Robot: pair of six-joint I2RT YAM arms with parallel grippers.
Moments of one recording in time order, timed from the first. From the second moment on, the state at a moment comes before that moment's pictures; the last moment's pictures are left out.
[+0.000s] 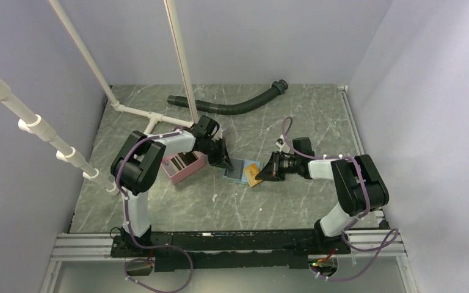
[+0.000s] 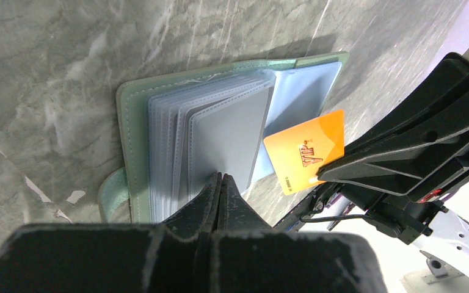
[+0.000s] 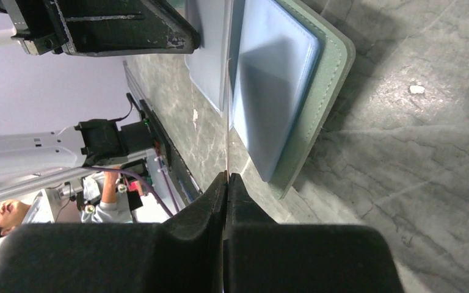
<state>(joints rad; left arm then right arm) -0.53 1.95 1.20 -0.31 0.58 -0.69 0.22 1.61 0.56 0.16 -0.92 0.63</state>
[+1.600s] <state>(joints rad) -0.53 1.95 1.19 -0.30 0.58 -0.69 0.22 1.65 0.58 0.23 -0.94 0.68</state>
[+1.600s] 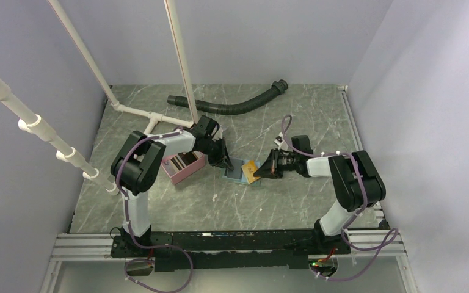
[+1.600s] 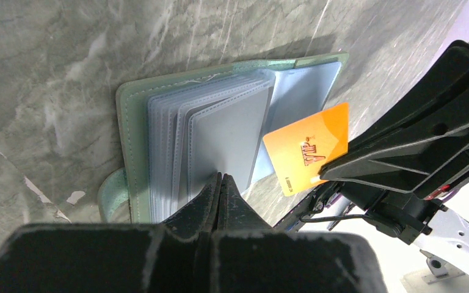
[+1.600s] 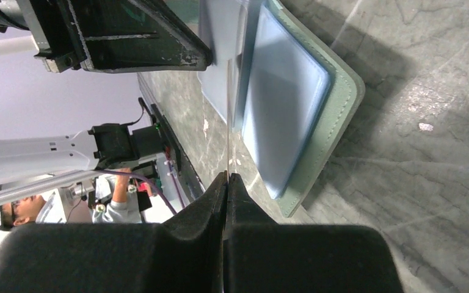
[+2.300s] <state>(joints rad) -0.53 1.95 1.19 -0.30 0.58 -0.69 0.23 1.74 0.58 0.29 -0.94 0.71</state>
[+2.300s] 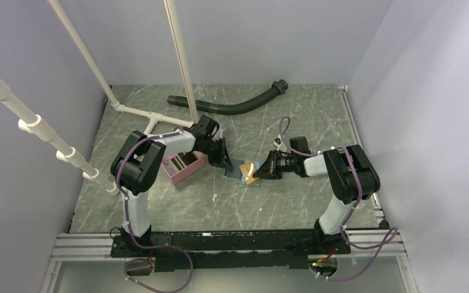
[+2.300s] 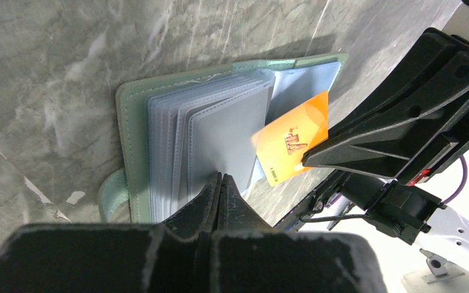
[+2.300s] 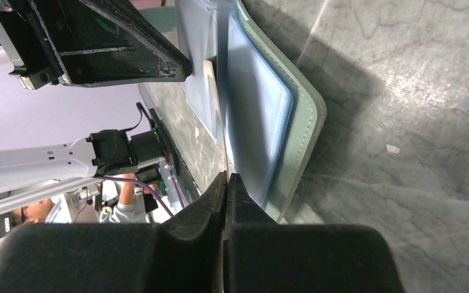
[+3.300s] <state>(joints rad) -0.53 1.96 1.18 -0.26 0.60 -0.69 0.33 1.83 0.49 0.80 -0.74 1.00</state>
